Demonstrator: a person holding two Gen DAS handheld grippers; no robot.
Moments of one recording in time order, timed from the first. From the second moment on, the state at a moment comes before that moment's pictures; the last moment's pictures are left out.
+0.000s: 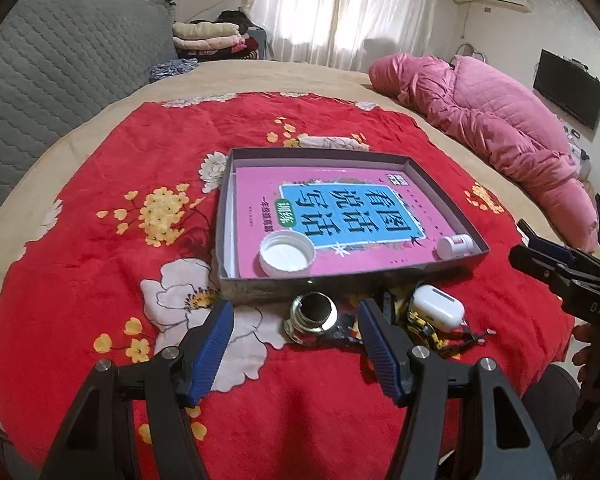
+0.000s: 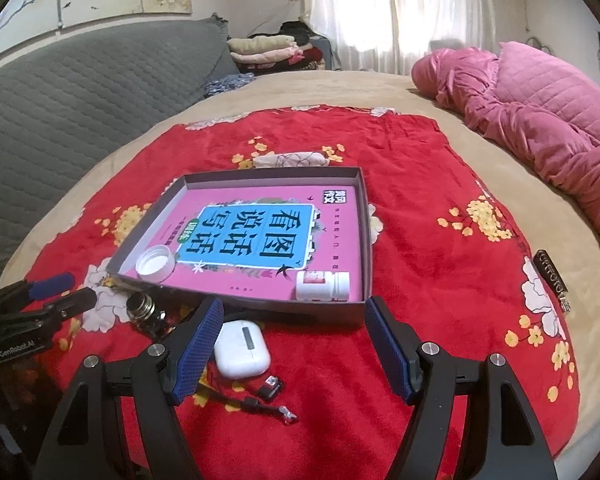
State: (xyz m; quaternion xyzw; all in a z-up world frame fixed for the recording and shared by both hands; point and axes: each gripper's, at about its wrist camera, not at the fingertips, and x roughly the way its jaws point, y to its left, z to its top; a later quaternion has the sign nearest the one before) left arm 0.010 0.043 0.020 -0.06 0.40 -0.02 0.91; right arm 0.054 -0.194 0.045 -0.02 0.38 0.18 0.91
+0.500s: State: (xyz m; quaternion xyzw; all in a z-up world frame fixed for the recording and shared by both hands) left arm 0.006 0.033 0.010 -0.05 0.44 -0.03 0.90; right arm 0.031 -0.163 0.033 -0.05 0.39 0.23 0.89
